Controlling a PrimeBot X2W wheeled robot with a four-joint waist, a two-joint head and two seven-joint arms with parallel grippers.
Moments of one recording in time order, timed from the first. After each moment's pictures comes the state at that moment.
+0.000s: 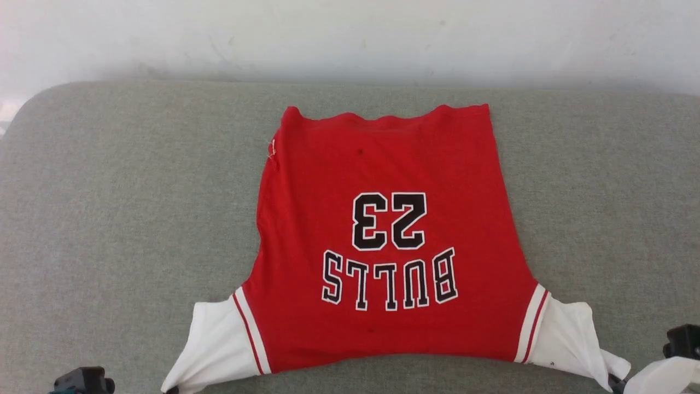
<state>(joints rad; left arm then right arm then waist) 0.31 0.29 0.01 -0.15 -0.69 0.23 0.47 0.18 -0.05 -0.31 -0.05 0.27 0.13 0.77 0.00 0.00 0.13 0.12</state>
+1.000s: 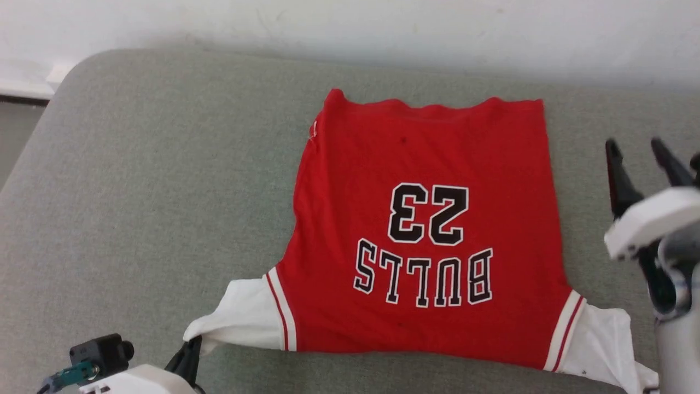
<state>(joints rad) 0.25 0.24 -0.04 -0.22 -0.67 0.19 0.33 -0.30 -0.13 -0.18 0.14 0.14 0.13 0.14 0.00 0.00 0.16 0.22</state>
